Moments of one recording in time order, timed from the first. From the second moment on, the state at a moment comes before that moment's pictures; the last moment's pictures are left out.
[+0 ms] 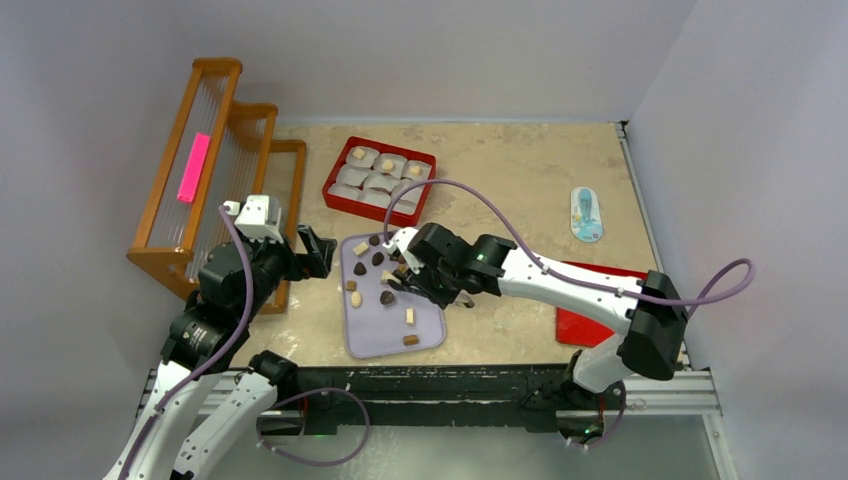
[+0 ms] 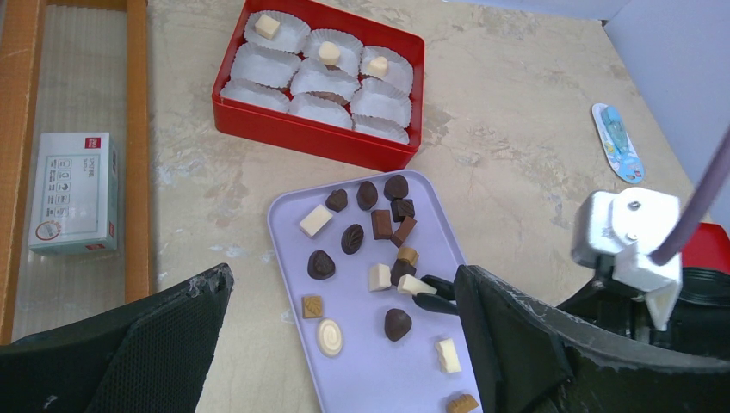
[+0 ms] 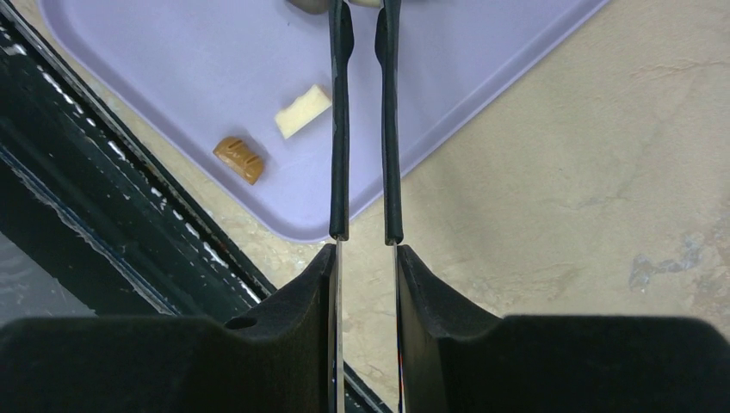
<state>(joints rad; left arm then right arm) -0.42 0.53 0.87 -0.62 -0.13 -0.34 1.06 1.52 1.24 -0.79 0.06 0.05</state>
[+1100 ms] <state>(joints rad) -0.42 0.53 0.87 -0.62 -0.13 -0.34 0.78 1.77 1.55 -0.52 0.18 0.00</state>
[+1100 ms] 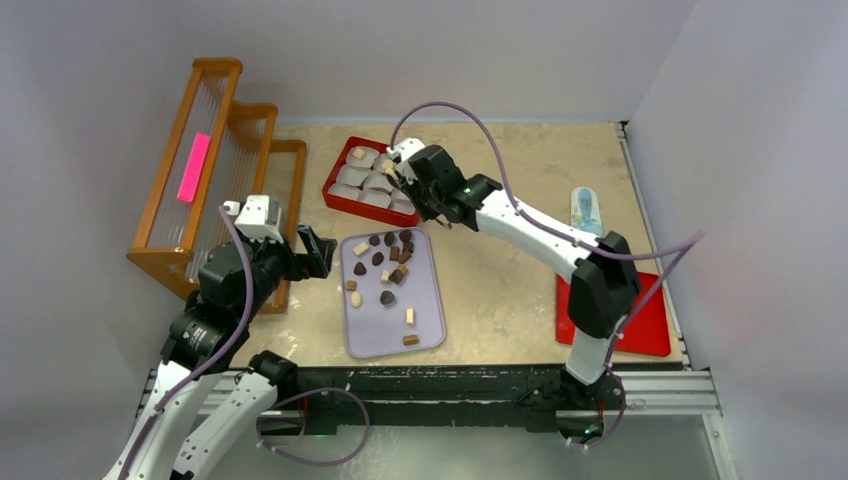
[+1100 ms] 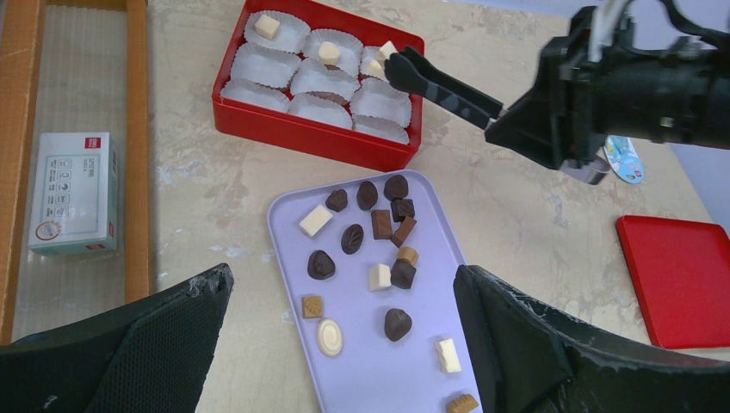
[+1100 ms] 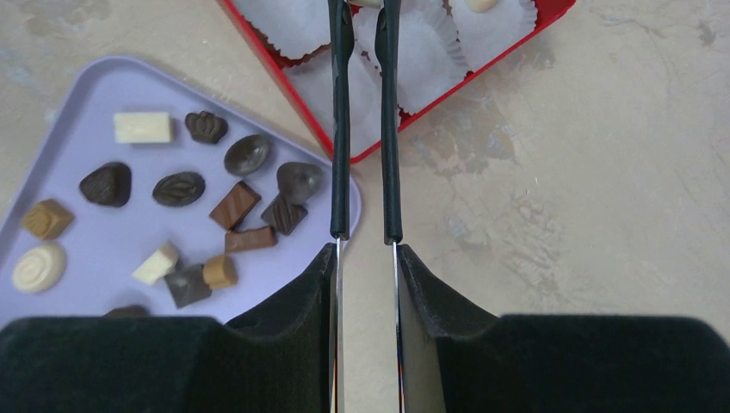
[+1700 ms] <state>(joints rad) -0.42 0.53 0.87 -0.62 -0.13 -0.34 0.76 2.01 1.76 -0.62 0.27 -0.02</state>
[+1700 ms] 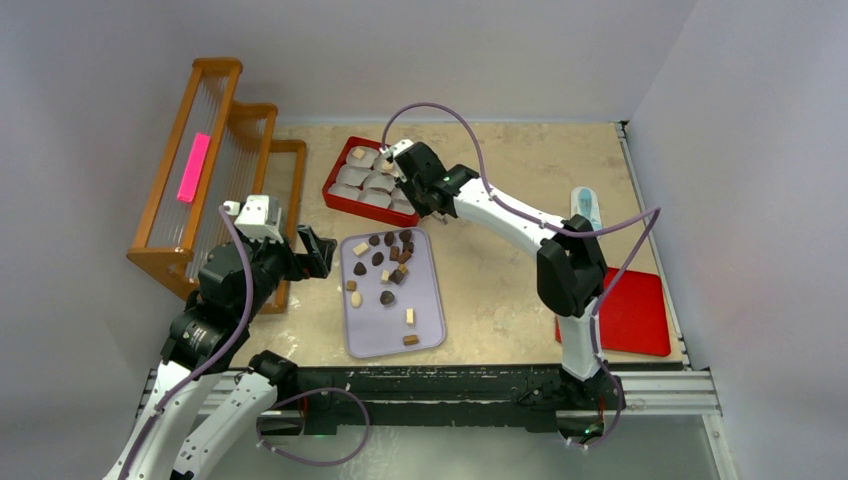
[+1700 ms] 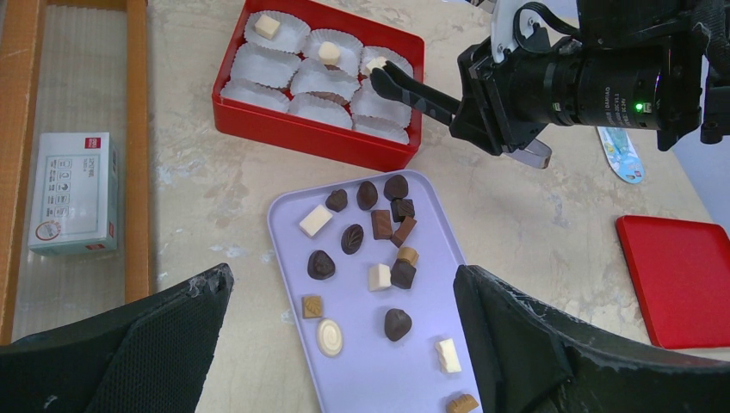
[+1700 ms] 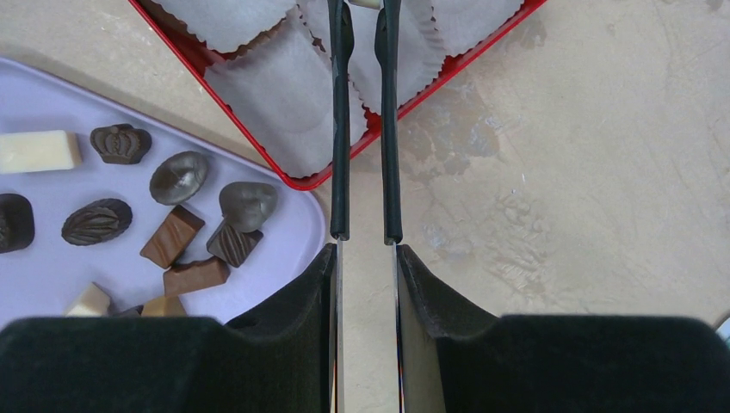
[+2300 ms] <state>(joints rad) -0.42 0.53 0.87 -0.62 -0.13 -0.34 0.74 2.01 1.77 -0.66 0.27 -0.02</state>
